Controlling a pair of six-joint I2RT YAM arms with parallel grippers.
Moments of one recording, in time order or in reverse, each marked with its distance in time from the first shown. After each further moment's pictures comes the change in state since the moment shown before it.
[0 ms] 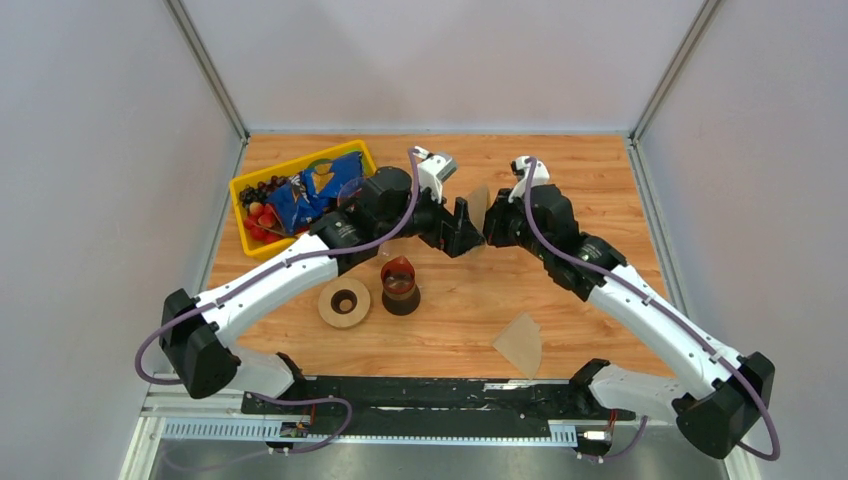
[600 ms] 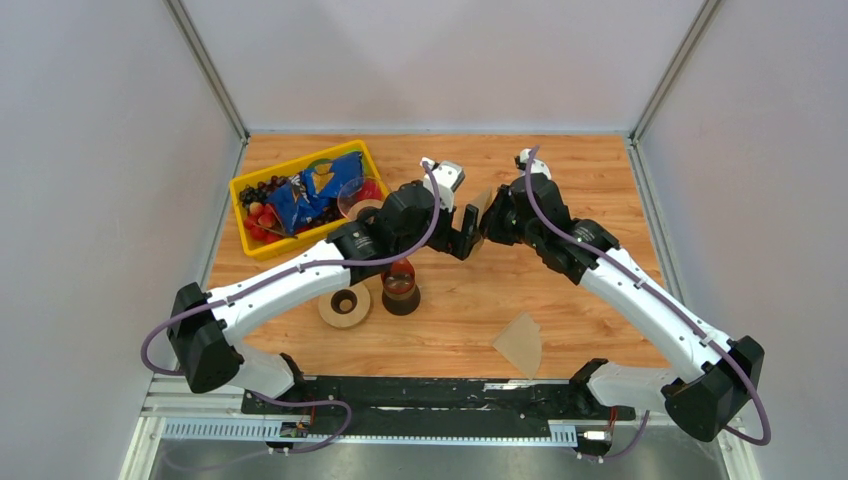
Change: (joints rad) left arm -0.126 0.034 -0.015 -0.043 -0.438 0.073; right arm -0.002 0.123 0.161 -0.216 0.033 0.268
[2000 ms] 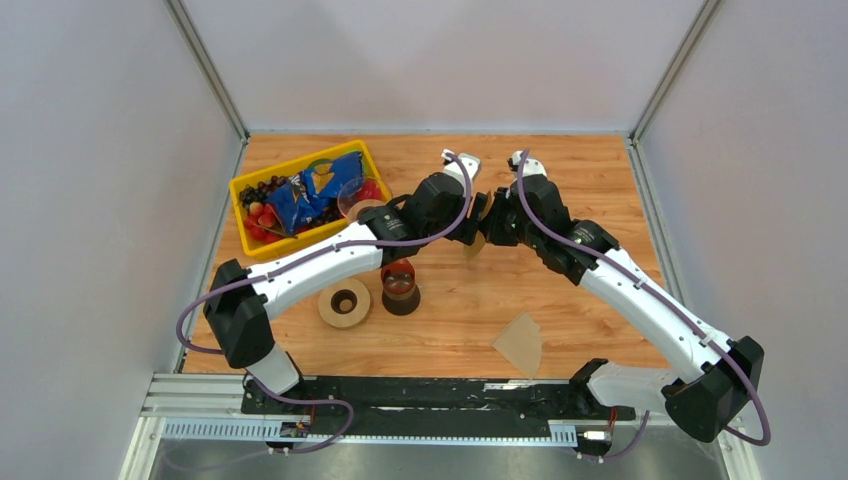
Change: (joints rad) left arm -0.003 0.201 0.177 -0.099 -0.162 0.009; right arm -0.001 -0.002 -0.009 -0.005 -0.009 -0.137
